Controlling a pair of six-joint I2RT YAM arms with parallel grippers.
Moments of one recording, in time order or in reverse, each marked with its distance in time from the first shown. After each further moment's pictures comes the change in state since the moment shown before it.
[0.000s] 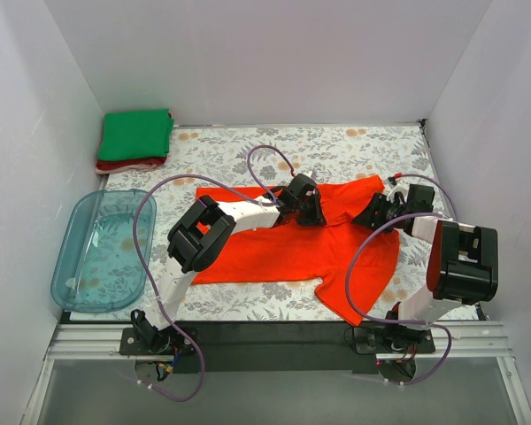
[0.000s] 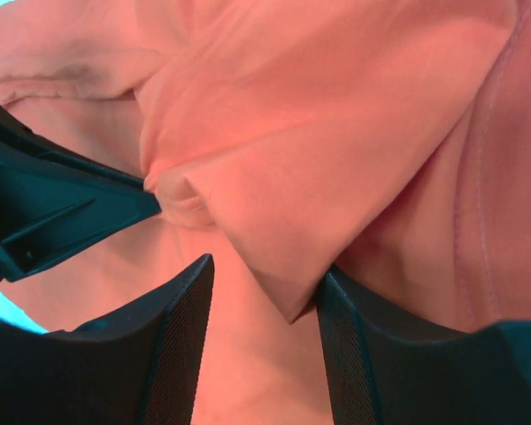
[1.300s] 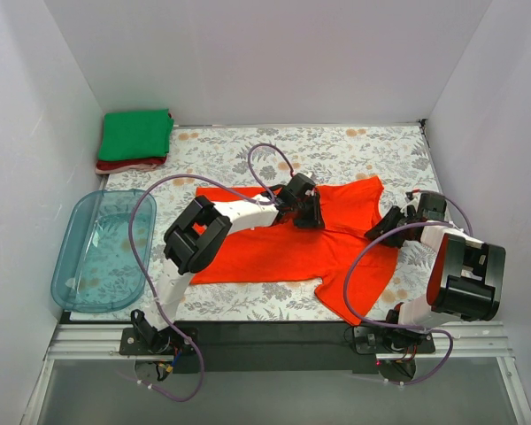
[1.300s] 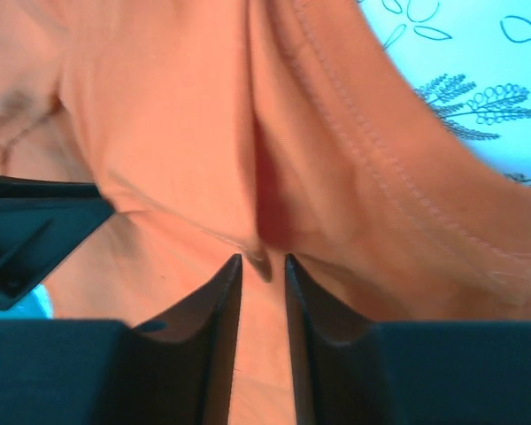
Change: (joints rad) left arm 0.000 -0.027 0.003 -0.087 0.019 0.032; right arm -0.093 -0.117 -0.045 -0.229 0.096 0.193
